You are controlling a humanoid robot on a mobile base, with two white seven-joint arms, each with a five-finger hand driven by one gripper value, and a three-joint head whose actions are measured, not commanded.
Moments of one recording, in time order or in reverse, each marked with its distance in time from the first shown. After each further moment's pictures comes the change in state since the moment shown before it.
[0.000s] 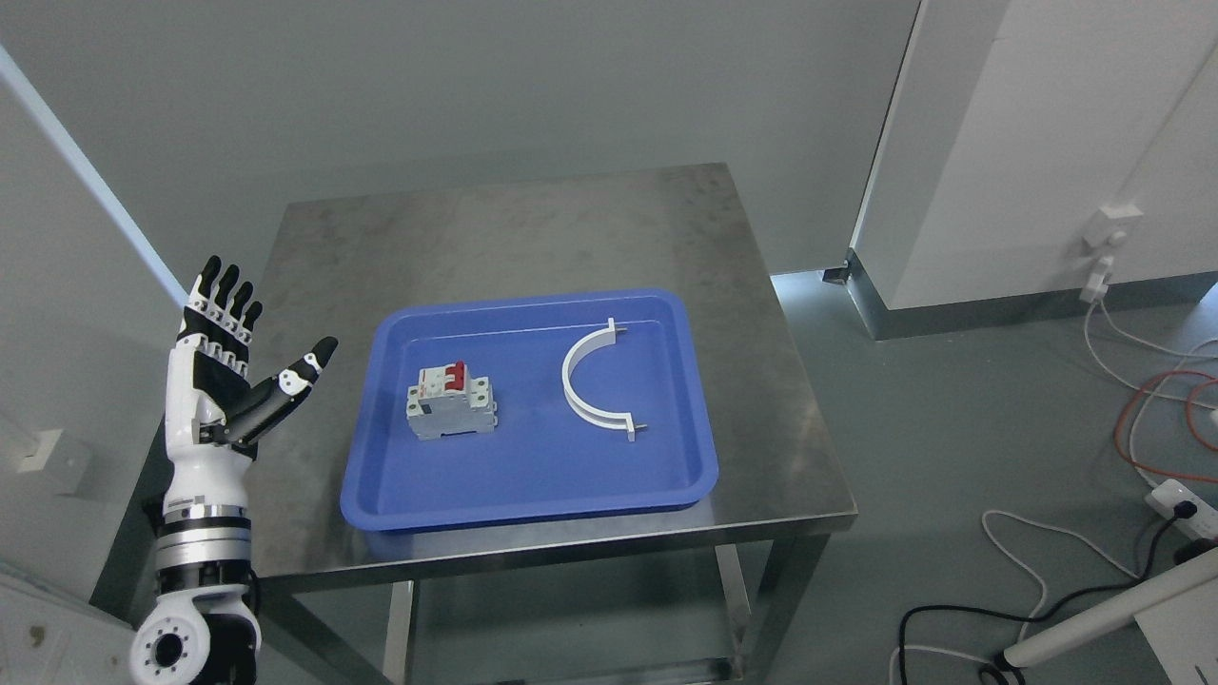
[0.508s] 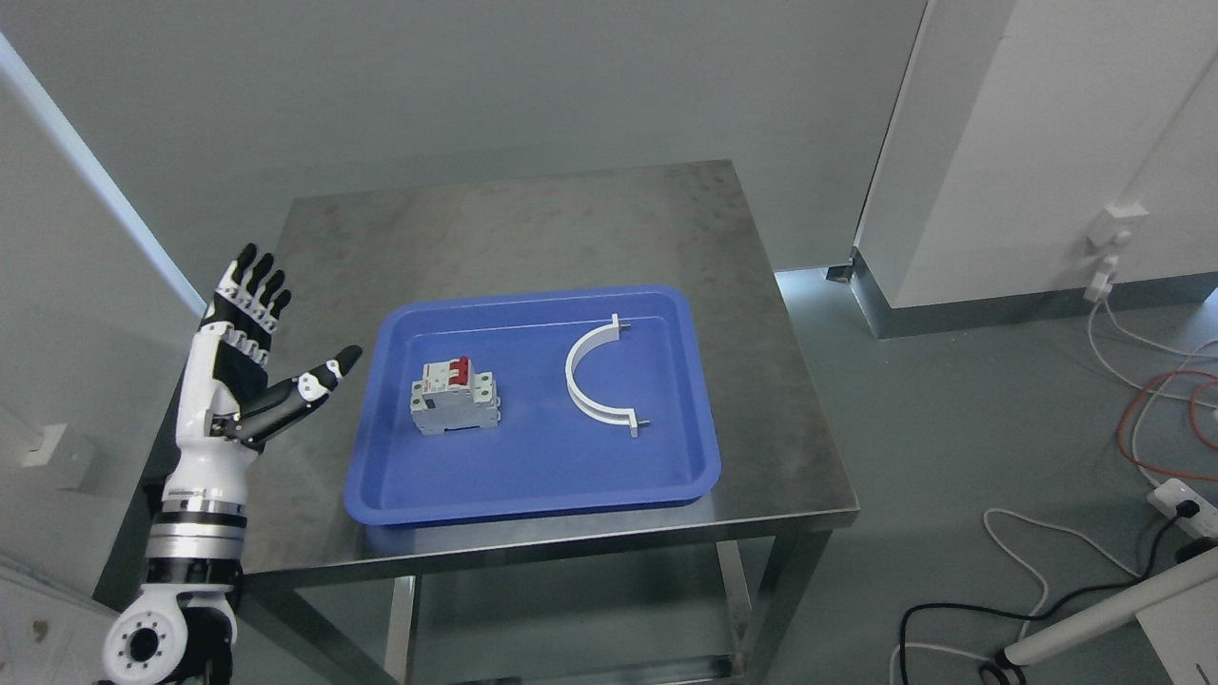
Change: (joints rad) left arm -0.028 0.083 -0.014 0.009 -0.004 -0.008 -0.329; right arm 0.000 0.000 0.000 0.000 0.000 0.000 0.001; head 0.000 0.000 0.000
